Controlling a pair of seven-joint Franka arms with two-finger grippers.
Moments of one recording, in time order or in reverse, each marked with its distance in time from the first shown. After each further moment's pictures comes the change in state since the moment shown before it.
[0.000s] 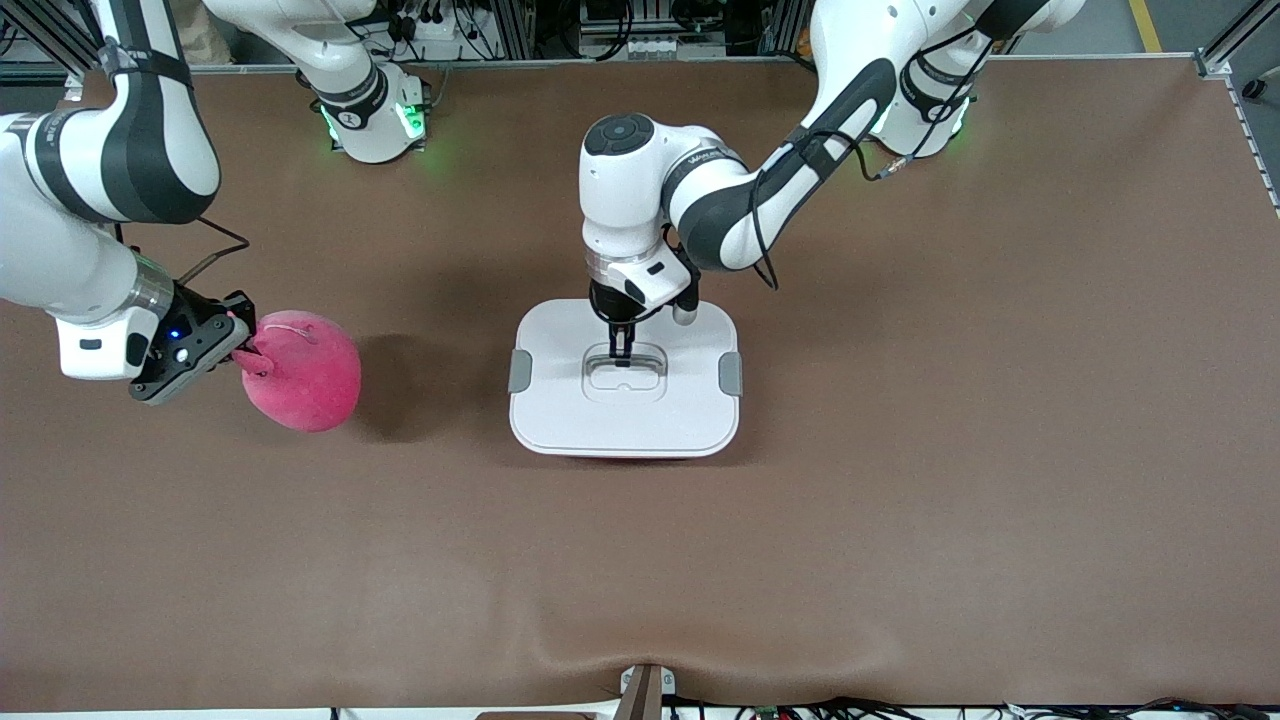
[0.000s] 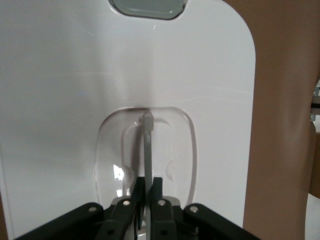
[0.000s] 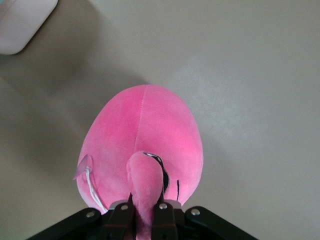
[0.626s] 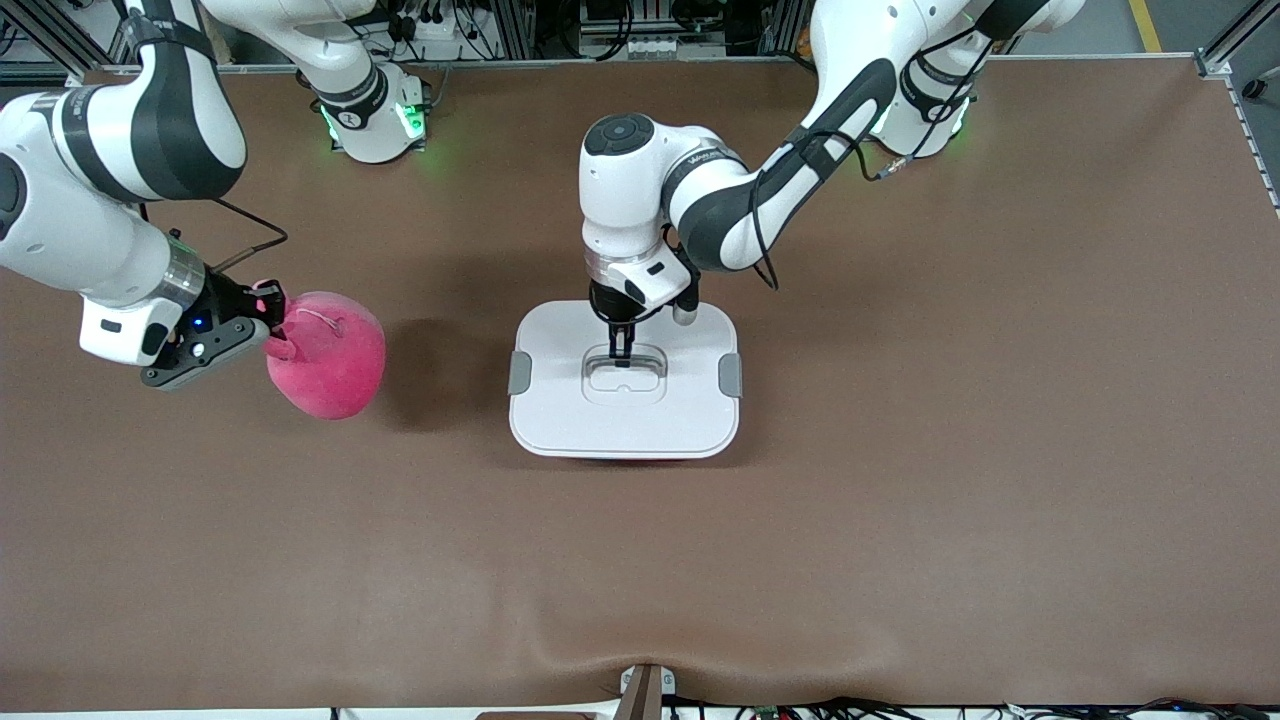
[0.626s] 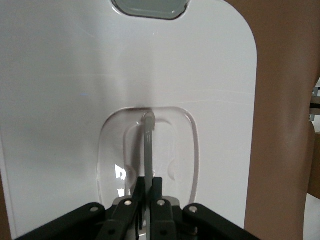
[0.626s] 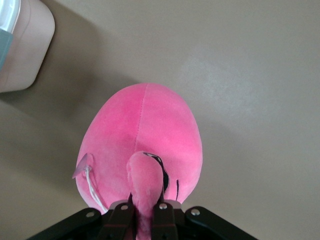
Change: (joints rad) left arm 0.000 0.001 0.000 0.003 0.000 0.000 -0.002; right arm 0.068 -0.033 0.003 0.000 0.001 -0.062 0.314
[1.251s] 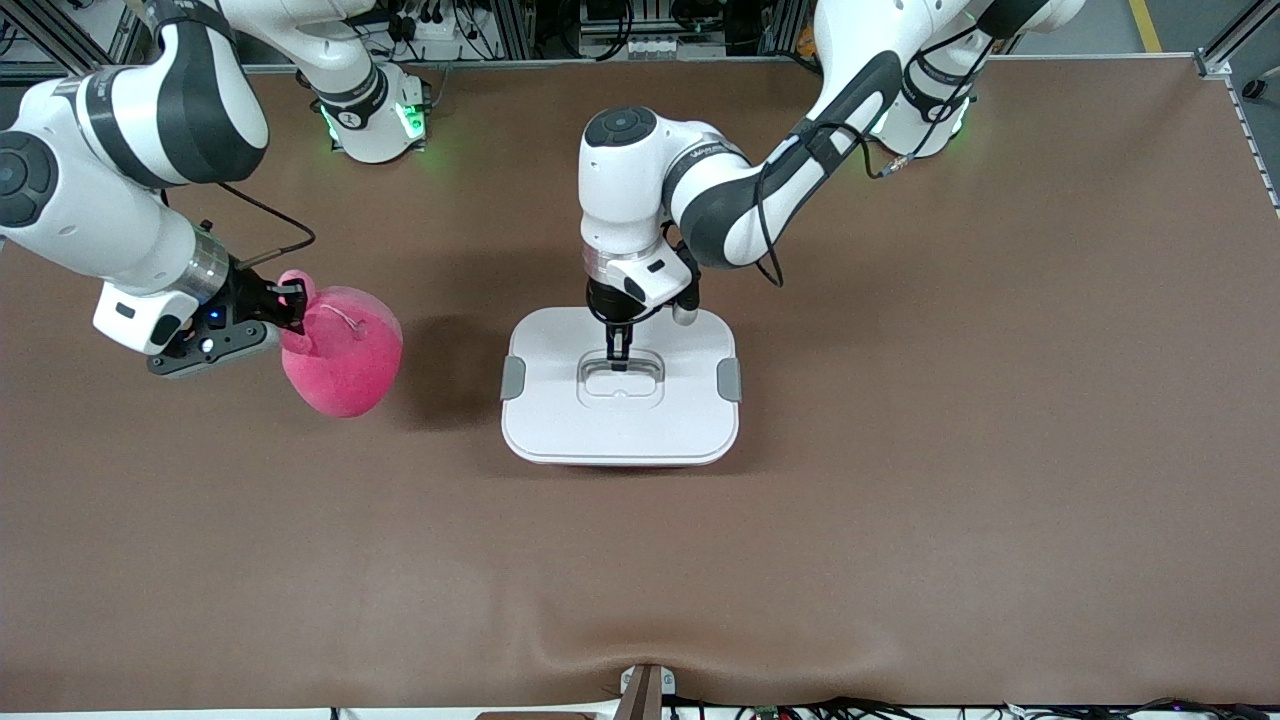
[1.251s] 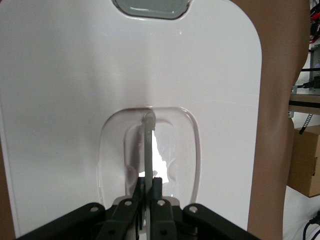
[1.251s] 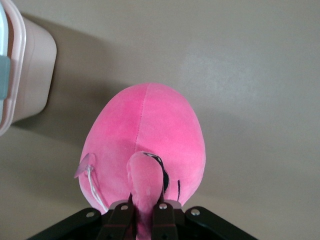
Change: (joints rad) left arm 0.004 -0.014 0.001 0.029 0.010 0.000 0.002; right arm 0.053 -0.018 0.003 0.000 0.002 -0.008 0.267
